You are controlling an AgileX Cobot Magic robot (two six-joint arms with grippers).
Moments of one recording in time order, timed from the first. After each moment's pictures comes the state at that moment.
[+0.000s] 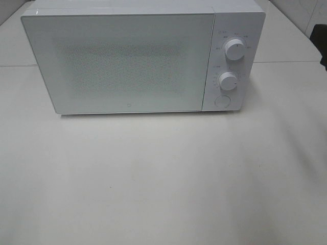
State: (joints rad) left arm 0.06 0.00 -0.52 0.00 1.07 -0.06; right arm 0.12 0.94 -0.34 -0.09 -0.47 0.09
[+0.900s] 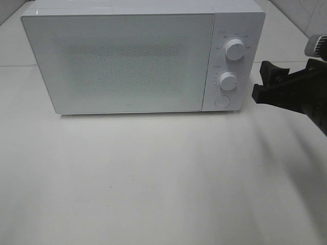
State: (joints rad) left arm 0.06 0.00 -0.52 0.00 1.07 -0.06; right arm 0.55 1.46 -0.29 0.57 -1.12 -0.30
